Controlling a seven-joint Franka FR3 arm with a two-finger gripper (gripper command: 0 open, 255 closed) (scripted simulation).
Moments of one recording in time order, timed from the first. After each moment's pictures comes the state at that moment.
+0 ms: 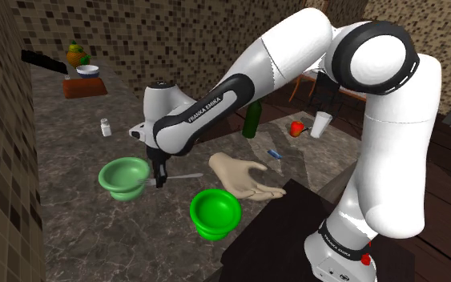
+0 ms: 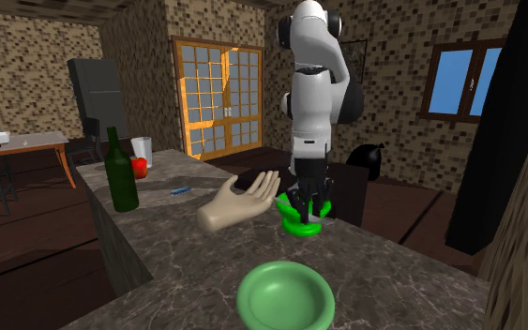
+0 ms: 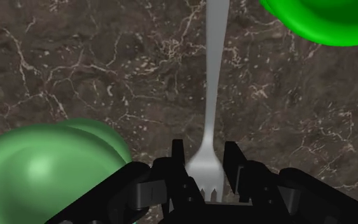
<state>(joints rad) 0.26 0.37 0.20 -2.03 -0.03 2.44 -0.69</state>
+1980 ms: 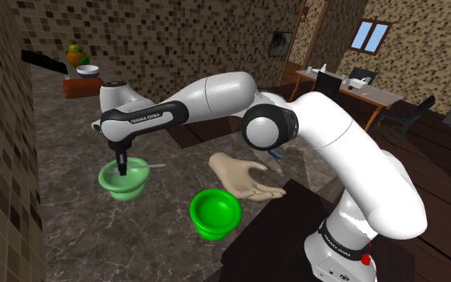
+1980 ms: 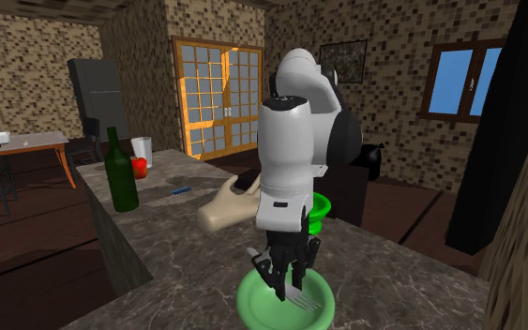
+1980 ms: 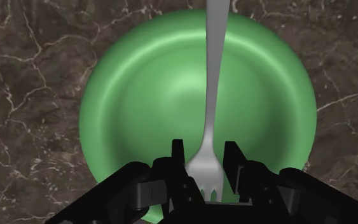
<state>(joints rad) 0.32 1.04 0.15 -1.00 -0.08 2.08 -0.74</state>
